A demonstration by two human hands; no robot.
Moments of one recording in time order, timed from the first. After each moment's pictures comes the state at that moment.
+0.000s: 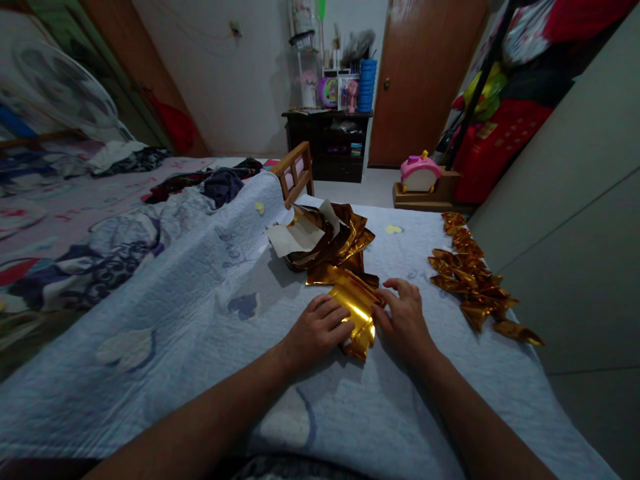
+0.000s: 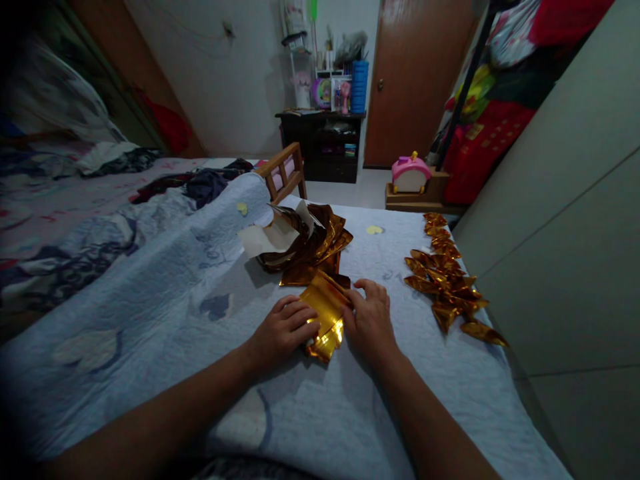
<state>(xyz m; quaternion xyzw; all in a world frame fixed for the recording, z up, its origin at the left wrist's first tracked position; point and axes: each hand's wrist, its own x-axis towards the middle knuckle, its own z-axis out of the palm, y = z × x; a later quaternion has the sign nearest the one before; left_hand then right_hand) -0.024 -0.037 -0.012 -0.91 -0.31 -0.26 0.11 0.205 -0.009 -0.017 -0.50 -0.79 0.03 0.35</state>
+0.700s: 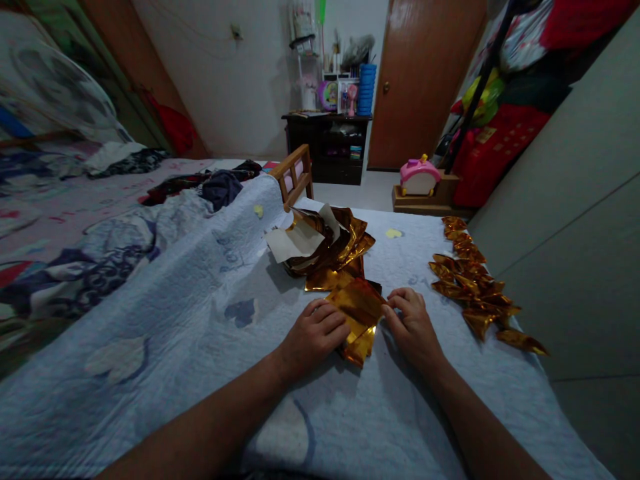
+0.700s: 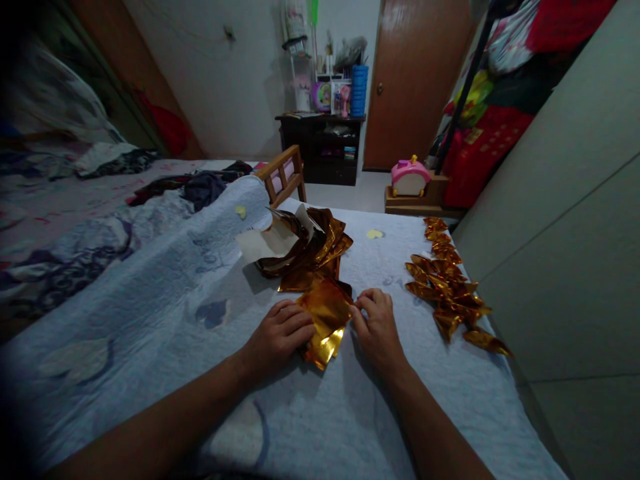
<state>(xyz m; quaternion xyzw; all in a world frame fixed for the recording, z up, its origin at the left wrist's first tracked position) -0.027 -0.033 -0.011 -0.90 -0.32 -0.28 0.11 0.215 -0.006 -0.016 -0.52 -0.74 0.16 0.40</state>
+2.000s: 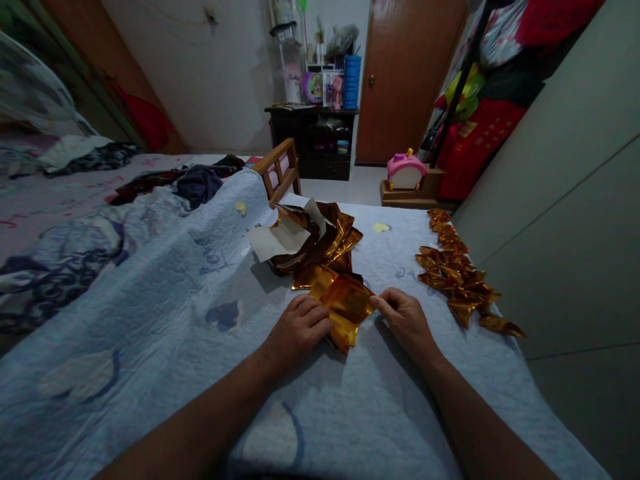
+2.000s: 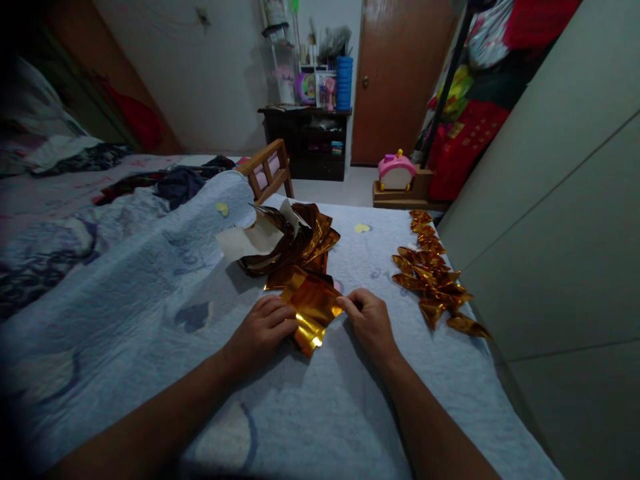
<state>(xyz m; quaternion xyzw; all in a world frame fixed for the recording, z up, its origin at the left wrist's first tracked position) -0.034 -0.028 -0.008 -0.90 -0.33 -0.27 0.06 0.215 -0.004 -0.001 -0.59 -0.60 0.36 0.40</state>
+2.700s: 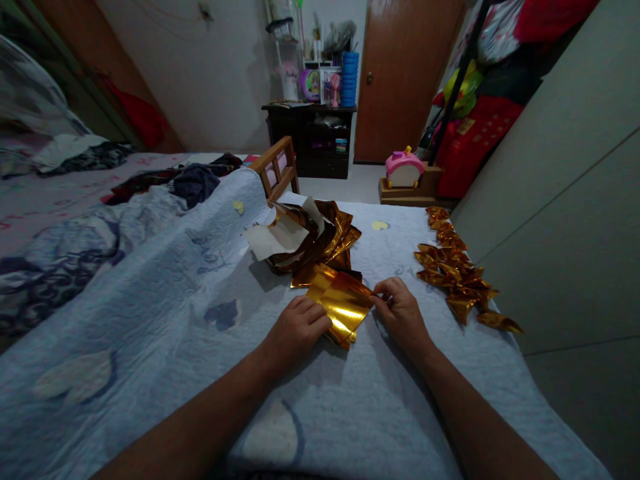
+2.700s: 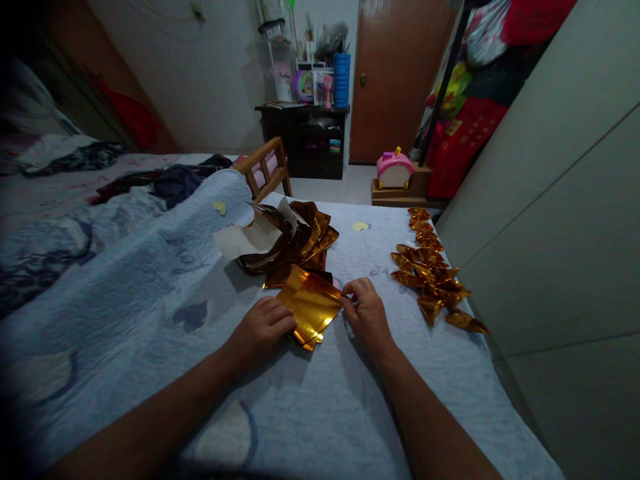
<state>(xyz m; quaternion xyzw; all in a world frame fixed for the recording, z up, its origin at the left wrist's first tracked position) -0.034 -0.026 -0.011 -0.91 -0.33 -0.24 0.06 0.218 0.003 -0.017 -0.51 -0.70 0.25 0.44</state>
